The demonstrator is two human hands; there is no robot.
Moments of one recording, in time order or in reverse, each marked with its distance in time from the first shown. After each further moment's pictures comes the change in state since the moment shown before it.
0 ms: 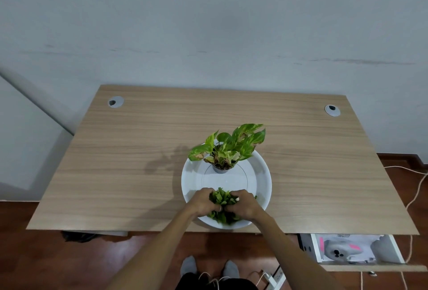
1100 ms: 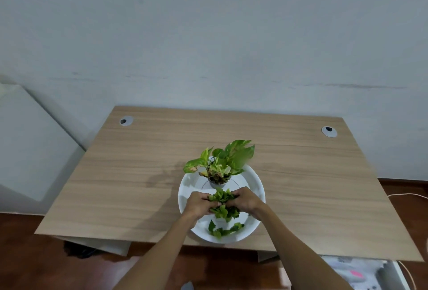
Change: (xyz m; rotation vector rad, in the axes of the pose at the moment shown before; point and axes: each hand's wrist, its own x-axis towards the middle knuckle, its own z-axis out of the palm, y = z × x) left_hand -0.021 0.039 0.002 -0.527 0.258 -0.023; right_hand 0.002 -0.023 -0.058 0.201 -0.070 -0.001
